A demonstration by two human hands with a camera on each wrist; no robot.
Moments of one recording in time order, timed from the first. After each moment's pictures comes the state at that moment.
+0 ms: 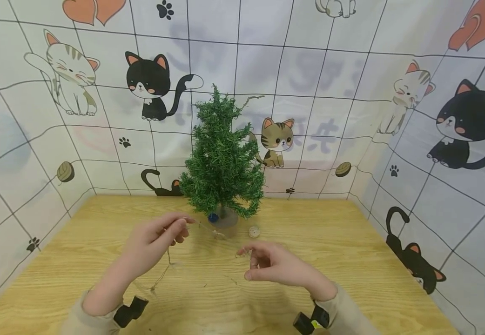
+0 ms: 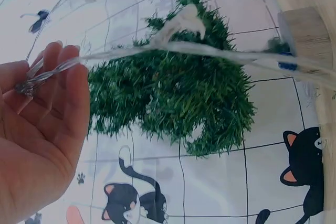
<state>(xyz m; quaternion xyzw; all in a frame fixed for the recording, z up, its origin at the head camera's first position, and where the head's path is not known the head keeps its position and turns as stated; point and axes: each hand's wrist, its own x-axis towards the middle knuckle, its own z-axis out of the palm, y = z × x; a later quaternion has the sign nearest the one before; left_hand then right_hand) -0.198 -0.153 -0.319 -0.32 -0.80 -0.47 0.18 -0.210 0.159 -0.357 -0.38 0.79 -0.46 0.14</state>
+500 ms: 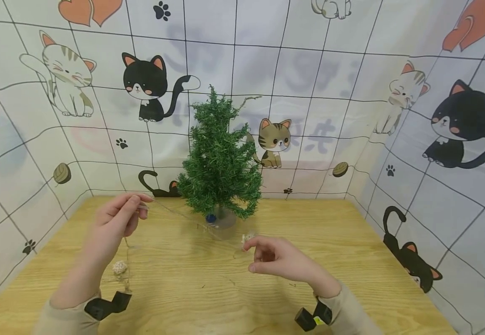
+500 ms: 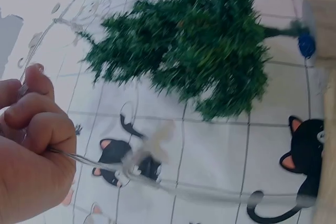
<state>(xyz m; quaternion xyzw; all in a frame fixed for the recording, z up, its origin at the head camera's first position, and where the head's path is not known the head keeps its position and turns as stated) -0.210 -0.198 -0.305 -0.25 -0.68 -0.66 0.19 -0.211 0.169 -0.350 -0.37 0.80 -0.46 0.11</state>
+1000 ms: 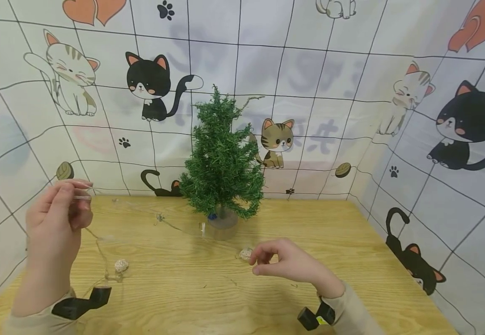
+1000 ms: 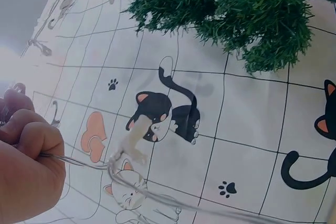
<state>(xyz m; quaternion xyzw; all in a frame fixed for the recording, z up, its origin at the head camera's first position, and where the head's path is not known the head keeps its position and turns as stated) -0.195 -0.240 -0.284 -0.25 -0.47 -0.80 0.28 -0.215 0.174 -0.351 -0.38 0.82 -0.42 0.11</state>
